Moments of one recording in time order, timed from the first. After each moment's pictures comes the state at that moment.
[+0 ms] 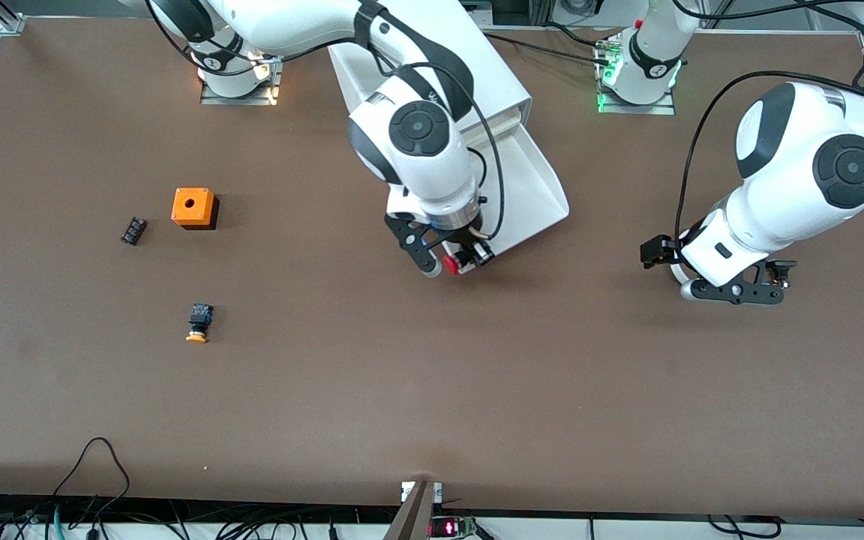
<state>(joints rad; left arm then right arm) 0.05 0.25 -0.25 -1.68 0.02 1.87 -0.18 0.71 0.86 0.09 -0.86 0.05 1.90 1.61</state>
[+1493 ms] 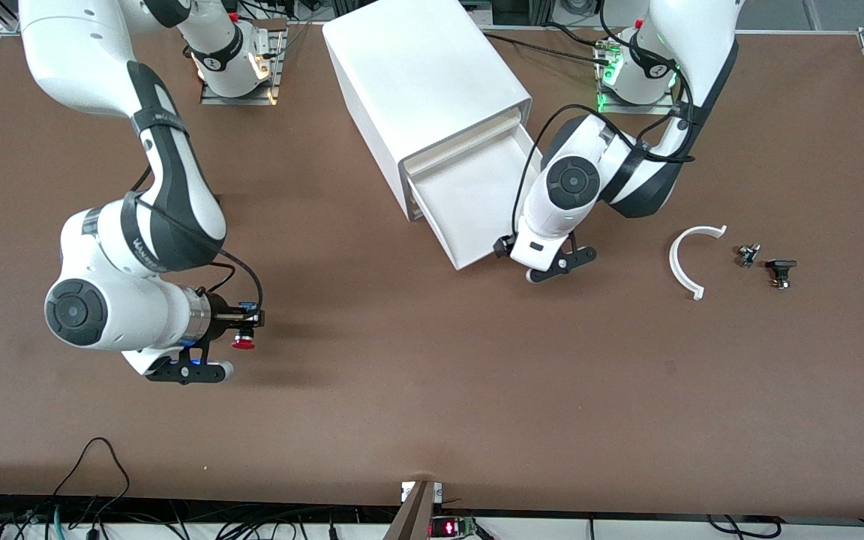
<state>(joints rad) -0.31 0.43 -0.27 -1.84 0.02 2.14 -0.98 0.17 0.81 0.08 -1.03 0.08 1.68 0.22</state>
